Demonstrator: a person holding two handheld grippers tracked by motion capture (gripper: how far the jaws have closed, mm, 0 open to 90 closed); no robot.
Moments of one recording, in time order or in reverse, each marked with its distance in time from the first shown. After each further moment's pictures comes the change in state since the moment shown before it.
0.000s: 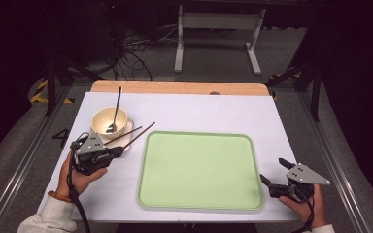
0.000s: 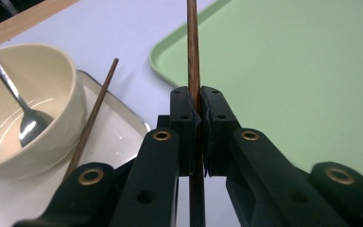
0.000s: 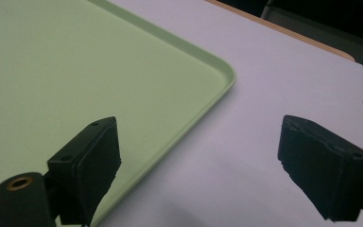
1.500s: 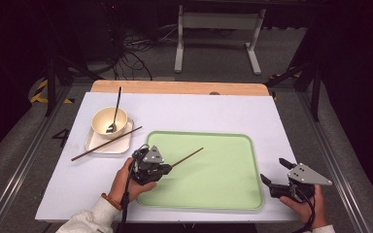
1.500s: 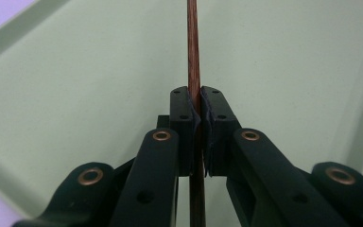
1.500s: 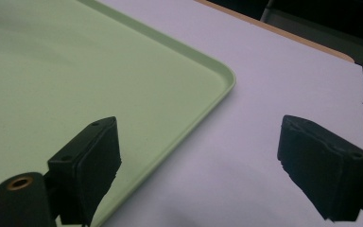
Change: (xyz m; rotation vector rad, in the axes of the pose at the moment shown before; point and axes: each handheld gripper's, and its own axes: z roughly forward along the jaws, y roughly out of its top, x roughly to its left) left arm -0.088 0.041 0.100 0.164 -0.190 0.035; right arm -0.001 0.001 -0.002 -0.014 0.004 0.014
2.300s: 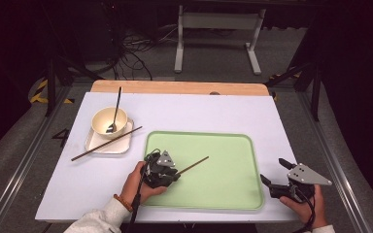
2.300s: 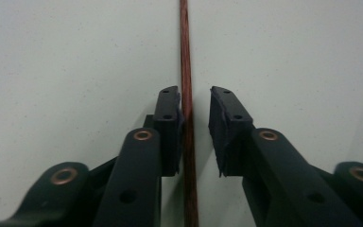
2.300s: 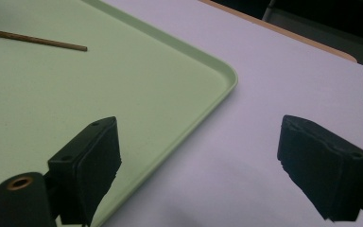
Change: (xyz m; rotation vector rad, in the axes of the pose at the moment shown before) left arm -0.008 0.000 0.030 0.056 -0.036 -0.005; right arm 0.001 0.000 0.000 0.002 0.006 -0.004
